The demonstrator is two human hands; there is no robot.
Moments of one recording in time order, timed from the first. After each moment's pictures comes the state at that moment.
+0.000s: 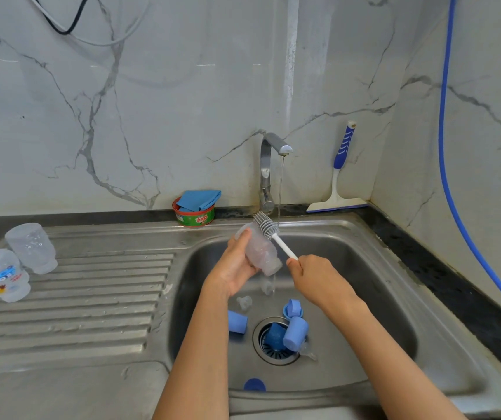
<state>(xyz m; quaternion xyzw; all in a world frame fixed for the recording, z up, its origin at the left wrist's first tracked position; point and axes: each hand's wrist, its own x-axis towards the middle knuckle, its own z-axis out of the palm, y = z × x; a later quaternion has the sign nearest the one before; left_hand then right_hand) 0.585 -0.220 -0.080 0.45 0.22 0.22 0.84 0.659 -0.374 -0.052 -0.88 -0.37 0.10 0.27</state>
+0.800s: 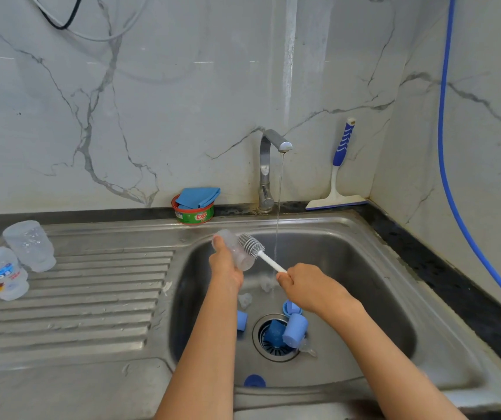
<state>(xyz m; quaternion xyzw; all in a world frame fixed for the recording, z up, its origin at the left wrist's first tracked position) 0.600 -0.207 -0.096 0.32 0.39 0.36 0.78 0.644 -0.373 -0.051 -0.88 -0.40 0.16 0.19</state>
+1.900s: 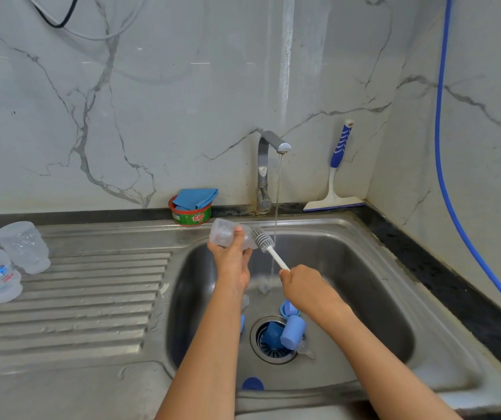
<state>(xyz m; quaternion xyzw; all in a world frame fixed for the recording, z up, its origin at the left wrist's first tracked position) 0.611 -0.223 -0.088 0.30 0.25 0.45 0.80 0.642 -0.366 -0.060 -0.90 -0.32 0.16 0.25</state>
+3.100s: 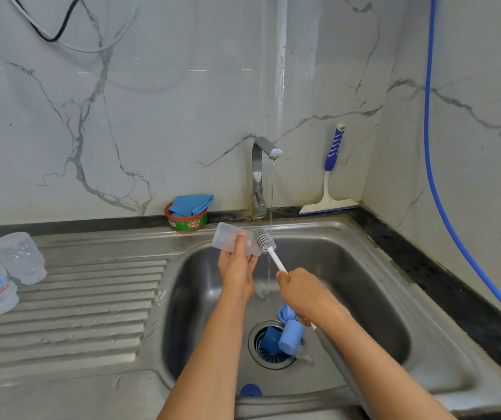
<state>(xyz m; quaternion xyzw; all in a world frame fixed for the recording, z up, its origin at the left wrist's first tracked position) 0.617 -0.242 -0.091 0.32 0.27 0.43 0.80 0.635 -0.377 -0.045 -0.87 -0.30 0.23 0.31</state>
